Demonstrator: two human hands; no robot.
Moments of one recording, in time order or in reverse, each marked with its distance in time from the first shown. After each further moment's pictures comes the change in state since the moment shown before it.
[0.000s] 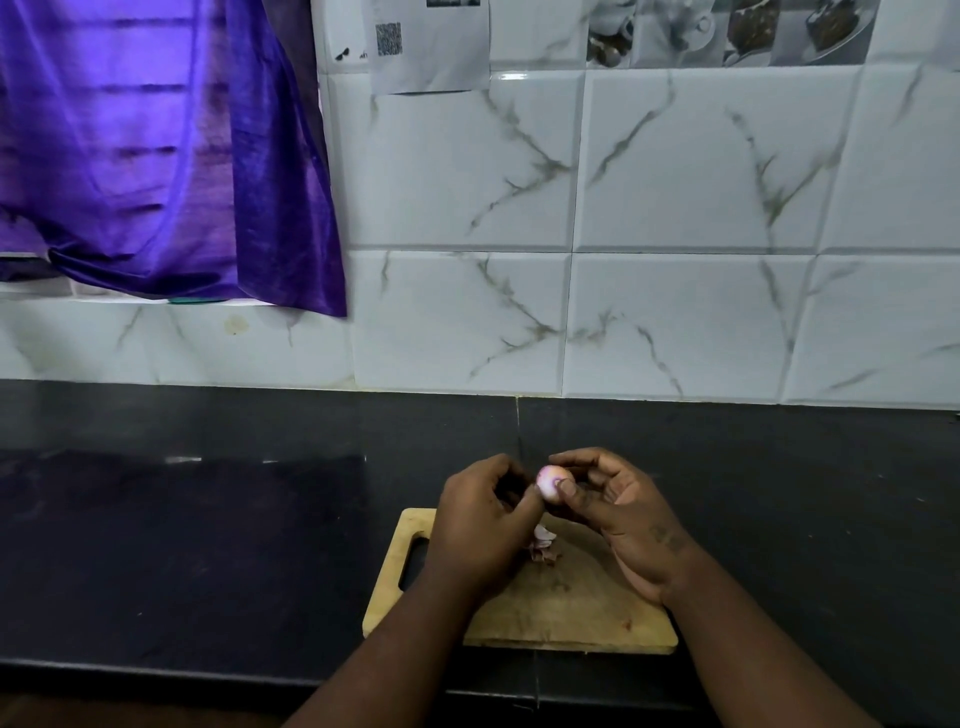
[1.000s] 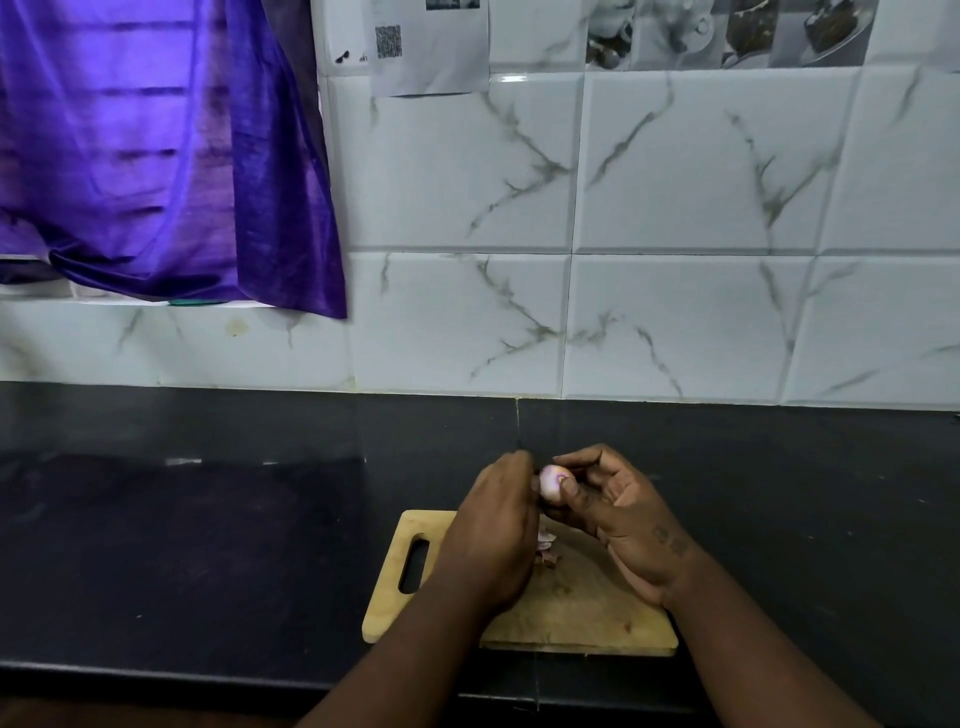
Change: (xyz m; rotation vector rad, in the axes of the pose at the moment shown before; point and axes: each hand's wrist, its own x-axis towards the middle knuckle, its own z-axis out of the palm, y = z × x) left_hand -0.006 -0.003 0.007 0.266 -0.102 0.237; right_hand -0.001 -0.001 0.003 0.067 -0.012 0.035
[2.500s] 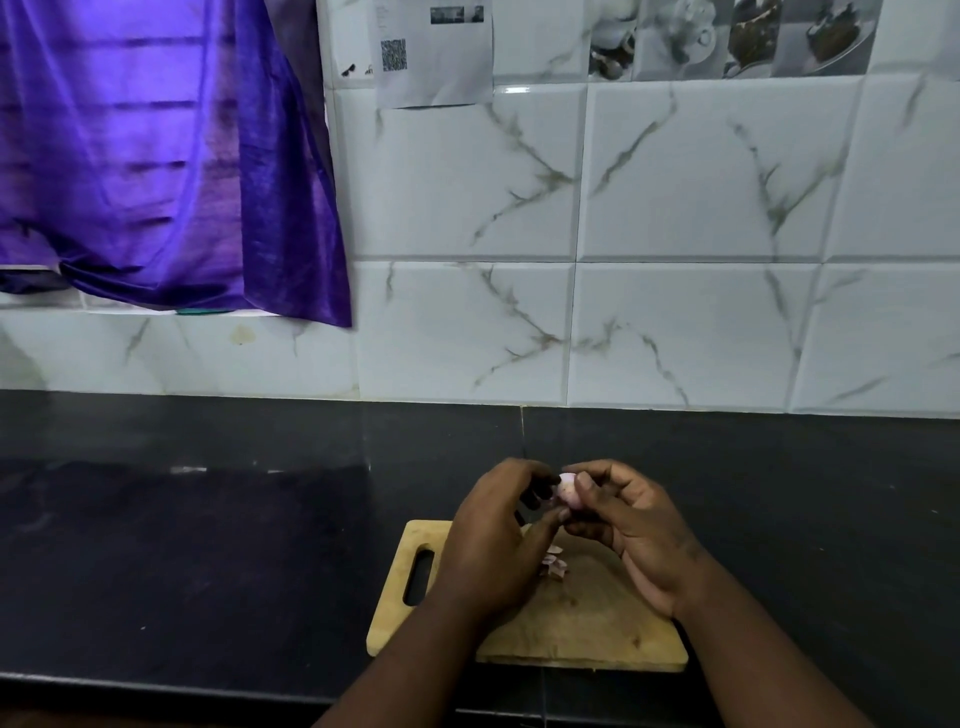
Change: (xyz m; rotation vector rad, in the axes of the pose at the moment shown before) left_hand 0.001 0.002 -0.006 -0.160 0.094 -0.004; right_hand -0.001 -0.007 -0.003 0.015 0.042 0.038
